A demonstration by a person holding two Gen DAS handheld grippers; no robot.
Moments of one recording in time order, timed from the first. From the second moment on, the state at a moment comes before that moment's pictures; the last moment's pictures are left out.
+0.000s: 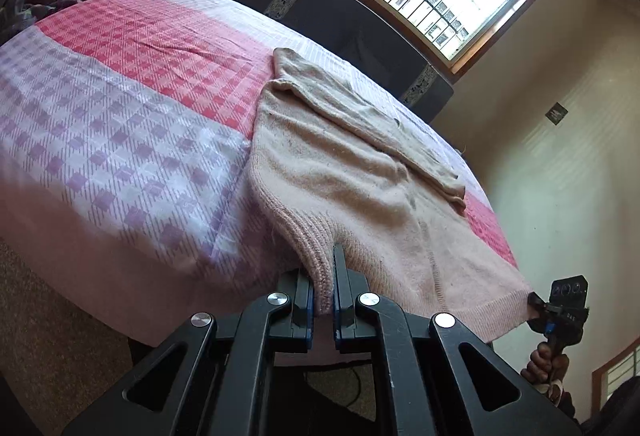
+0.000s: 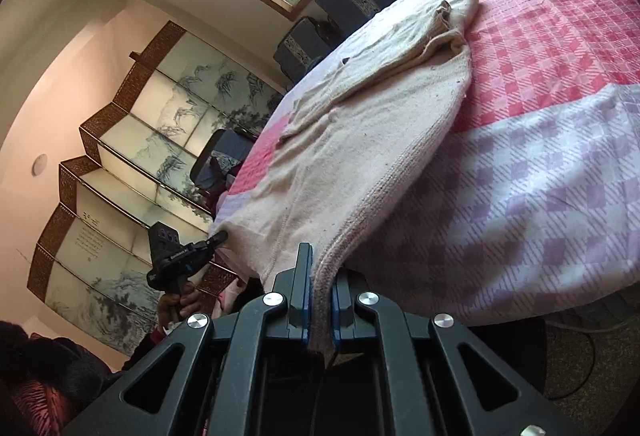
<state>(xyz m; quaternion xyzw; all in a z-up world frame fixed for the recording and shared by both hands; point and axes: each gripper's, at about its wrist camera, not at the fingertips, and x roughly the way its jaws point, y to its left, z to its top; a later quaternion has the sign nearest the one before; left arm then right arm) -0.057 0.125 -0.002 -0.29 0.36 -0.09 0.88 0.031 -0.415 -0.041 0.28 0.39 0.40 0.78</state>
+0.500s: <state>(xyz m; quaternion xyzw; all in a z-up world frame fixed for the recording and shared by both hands) -0.003 0.129 0.068 -0.30 0.30 -0.09 0.90 0.089 -0.428 0.002 0.34 0.34 0.38 0.79</state>
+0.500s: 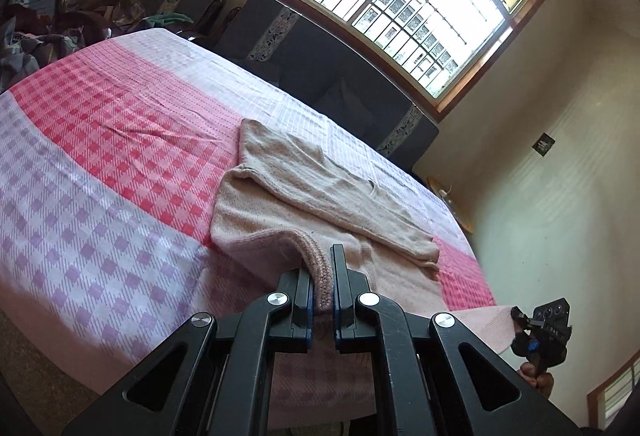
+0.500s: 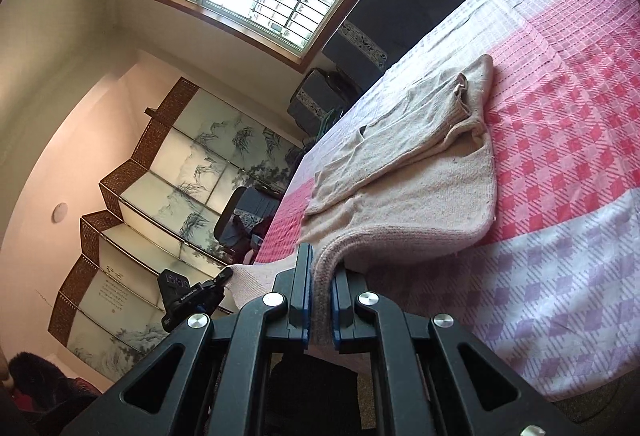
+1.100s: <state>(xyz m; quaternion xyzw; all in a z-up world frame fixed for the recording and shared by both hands) 0.111 0.138 0.073 -0.32 0.29 -0.06 0.90 0.207 -0.428 0.013 0.34 0.36 0.33 0.80</state>
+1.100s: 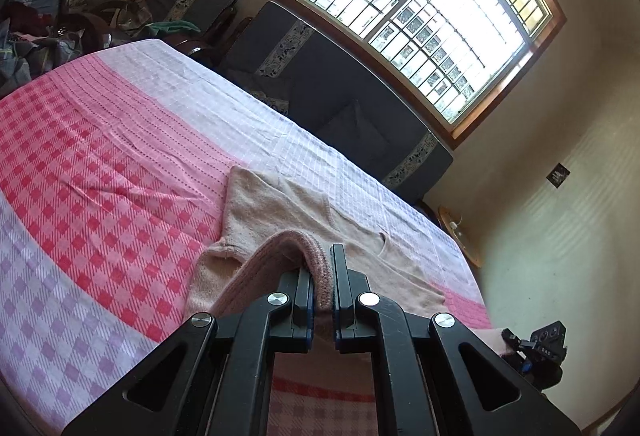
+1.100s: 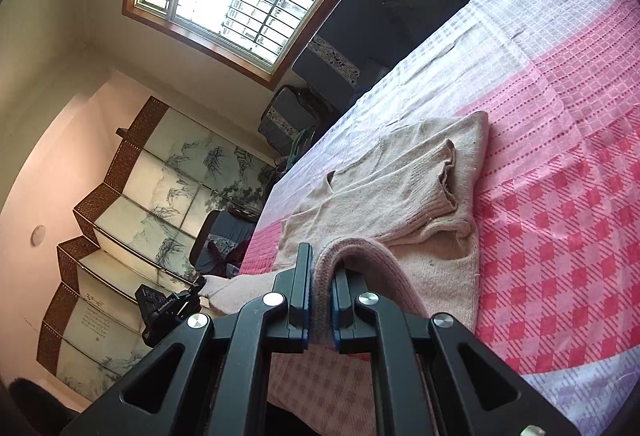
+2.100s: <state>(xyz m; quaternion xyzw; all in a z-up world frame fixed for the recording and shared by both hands) 0.293 0.141 0.033 -0.29 0.31 0.00 0.90 0.362 -0.422 -0.038 0.39 0.40 0.26 0.79</state>
